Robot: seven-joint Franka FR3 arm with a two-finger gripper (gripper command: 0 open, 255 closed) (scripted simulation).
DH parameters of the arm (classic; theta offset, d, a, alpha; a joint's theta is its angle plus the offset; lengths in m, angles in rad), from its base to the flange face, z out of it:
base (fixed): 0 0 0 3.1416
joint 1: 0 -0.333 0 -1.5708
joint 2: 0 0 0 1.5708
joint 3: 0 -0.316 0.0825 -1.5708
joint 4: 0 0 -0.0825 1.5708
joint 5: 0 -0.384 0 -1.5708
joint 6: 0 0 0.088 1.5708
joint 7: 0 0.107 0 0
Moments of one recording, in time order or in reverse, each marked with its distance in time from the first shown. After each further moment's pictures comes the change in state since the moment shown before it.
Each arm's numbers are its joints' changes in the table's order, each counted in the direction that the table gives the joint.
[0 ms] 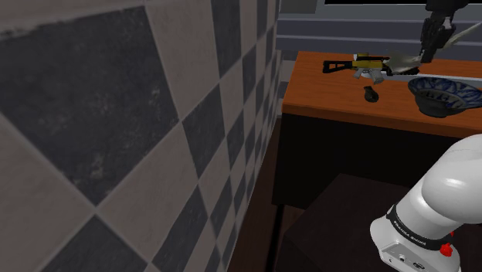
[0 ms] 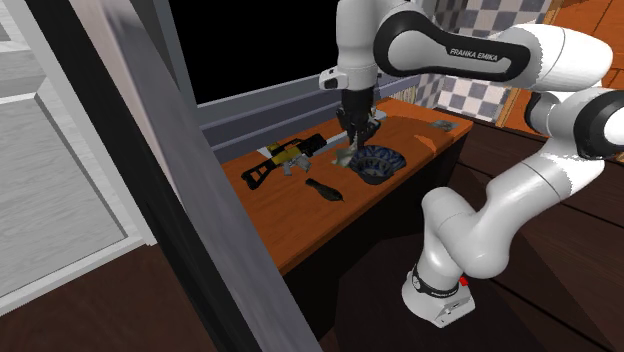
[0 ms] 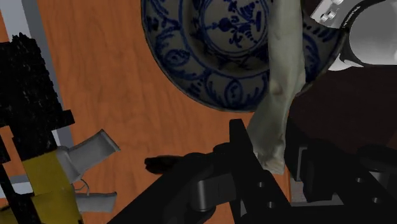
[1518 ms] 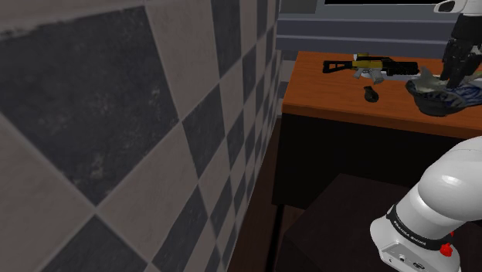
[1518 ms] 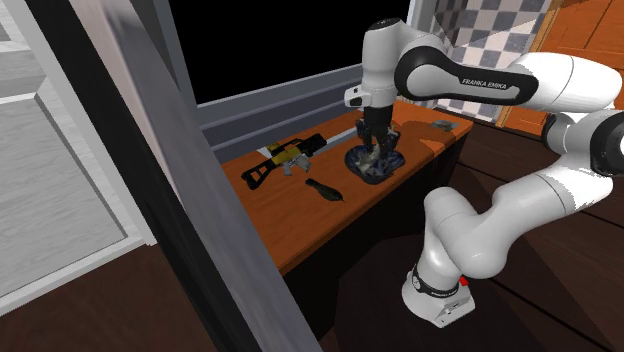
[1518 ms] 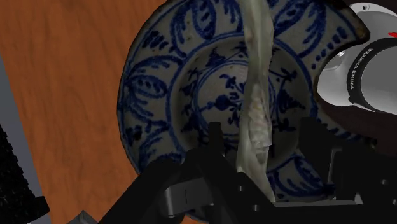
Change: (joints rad) arm 0.074 0.206 0.094 -0.215 0.130 0.038 -0.082
